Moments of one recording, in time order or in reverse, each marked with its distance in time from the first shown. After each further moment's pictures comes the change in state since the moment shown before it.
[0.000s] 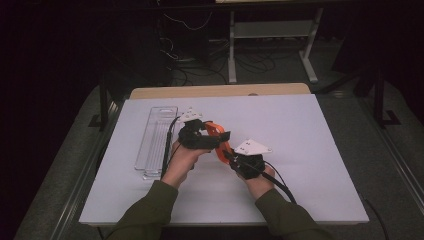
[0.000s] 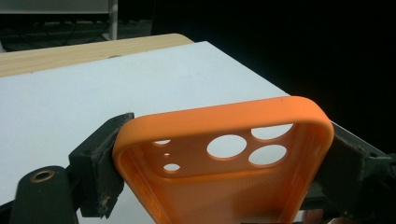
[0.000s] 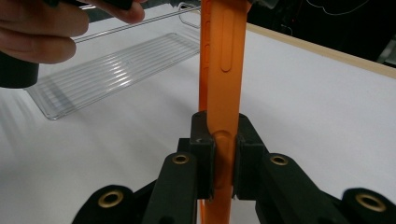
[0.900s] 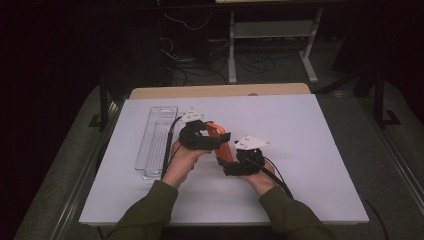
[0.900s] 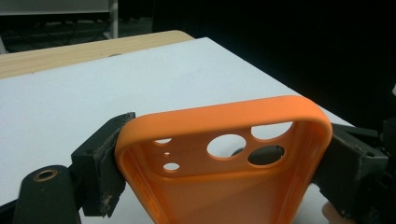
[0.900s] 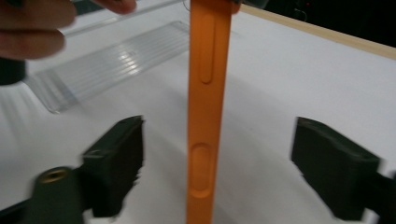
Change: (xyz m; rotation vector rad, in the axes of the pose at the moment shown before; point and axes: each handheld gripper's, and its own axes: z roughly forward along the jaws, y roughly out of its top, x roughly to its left) left arm -0.002 -0.001 0.001 0.012 0.010 0.018; right arm -0.010 0.004 0.008 0.058 0.043 0.007
